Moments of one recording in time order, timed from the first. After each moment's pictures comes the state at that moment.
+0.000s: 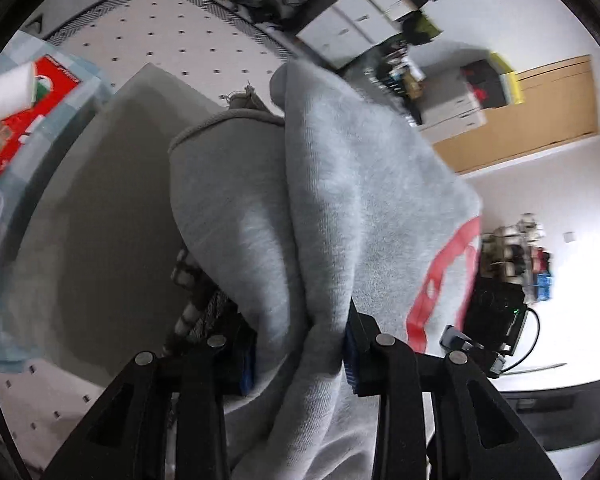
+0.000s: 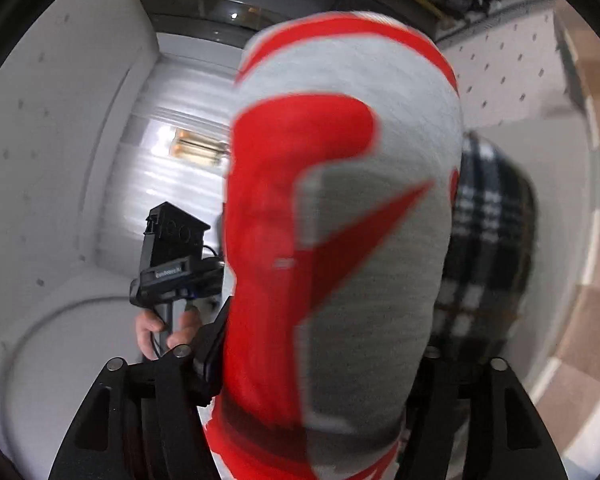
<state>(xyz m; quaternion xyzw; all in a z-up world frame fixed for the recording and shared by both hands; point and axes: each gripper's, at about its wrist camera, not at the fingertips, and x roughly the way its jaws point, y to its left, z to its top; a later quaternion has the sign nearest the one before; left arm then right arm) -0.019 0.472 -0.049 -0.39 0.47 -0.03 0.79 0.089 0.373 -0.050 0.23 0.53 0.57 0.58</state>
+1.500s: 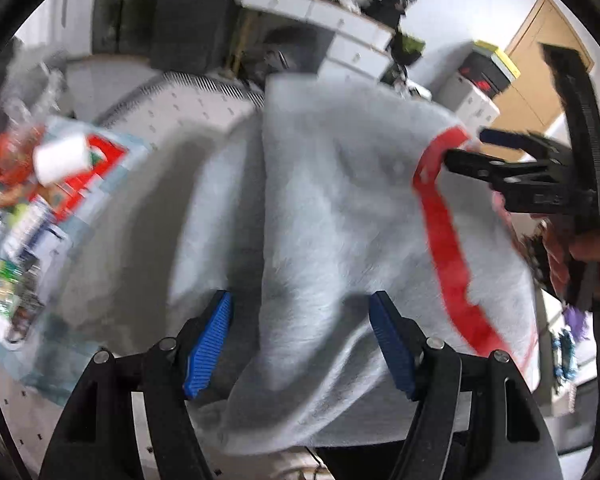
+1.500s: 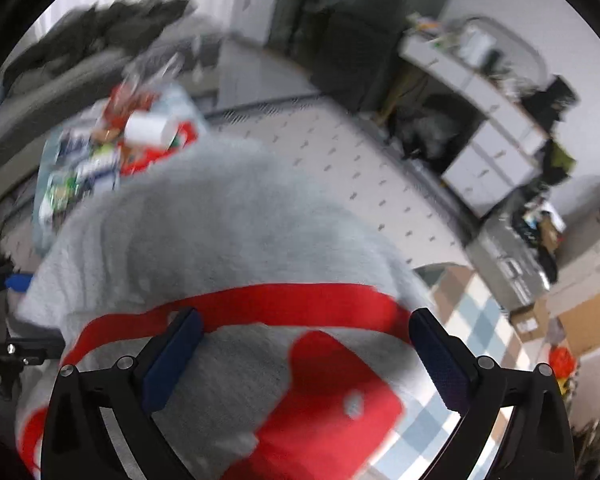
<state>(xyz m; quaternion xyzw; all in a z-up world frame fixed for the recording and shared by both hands) -0.082 0.401 -0.043 -0.22 0.36 0.08 0.90 0.043 0.507 0.060 -0.32 0.36 0.38 0.79</state>
